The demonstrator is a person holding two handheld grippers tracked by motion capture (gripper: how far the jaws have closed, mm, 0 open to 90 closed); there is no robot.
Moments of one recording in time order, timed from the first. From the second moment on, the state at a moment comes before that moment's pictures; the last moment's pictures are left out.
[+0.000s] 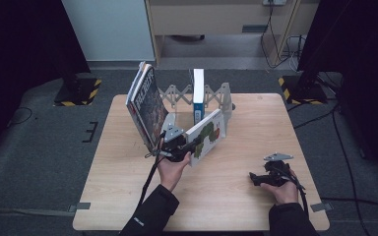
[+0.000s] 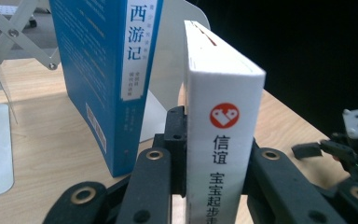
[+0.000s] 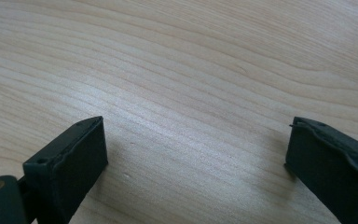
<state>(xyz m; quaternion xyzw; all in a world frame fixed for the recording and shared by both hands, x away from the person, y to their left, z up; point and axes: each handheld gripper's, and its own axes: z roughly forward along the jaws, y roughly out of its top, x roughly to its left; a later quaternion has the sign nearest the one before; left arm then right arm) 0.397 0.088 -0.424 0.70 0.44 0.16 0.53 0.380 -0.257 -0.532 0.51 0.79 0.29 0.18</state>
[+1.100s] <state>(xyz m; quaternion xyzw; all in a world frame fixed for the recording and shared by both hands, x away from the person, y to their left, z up) 0.445 0.036 -0.450 0.70 0.45 0.22 0.51 0.380 -0.255 -0.535 0.50 0.79 0.30 0.19</state>
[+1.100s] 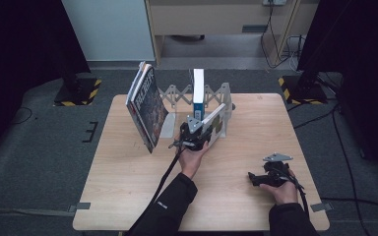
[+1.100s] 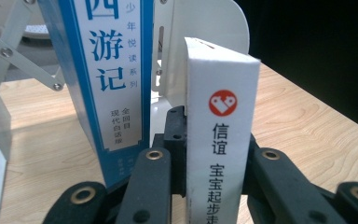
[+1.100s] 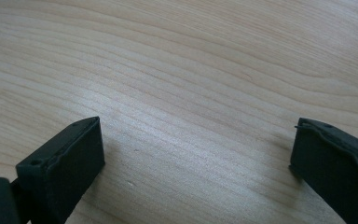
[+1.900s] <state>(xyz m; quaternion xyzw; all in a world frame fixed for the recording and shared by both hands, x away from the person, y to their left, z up) 0.431 0.034 -0.475 0.71 0.45 0.23 0.49 0.380 -0.254 -0.535 0.50 0.79 0.31 0.19</state>
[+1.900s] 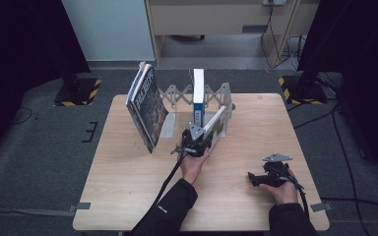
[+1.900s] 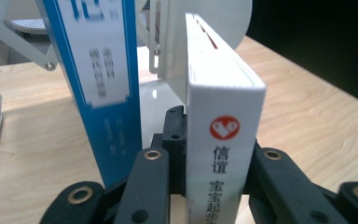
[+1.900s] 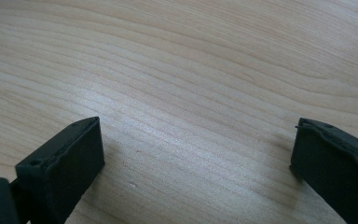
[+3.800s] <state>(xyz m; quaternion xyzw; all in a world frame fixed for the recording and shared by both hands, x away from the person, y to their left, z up) 0.443 0.018 -0.482 0.73 0.44 0.21 0.49 0.380 -0.252 -0.537 0.49 0.79 0.32 0.19</state>
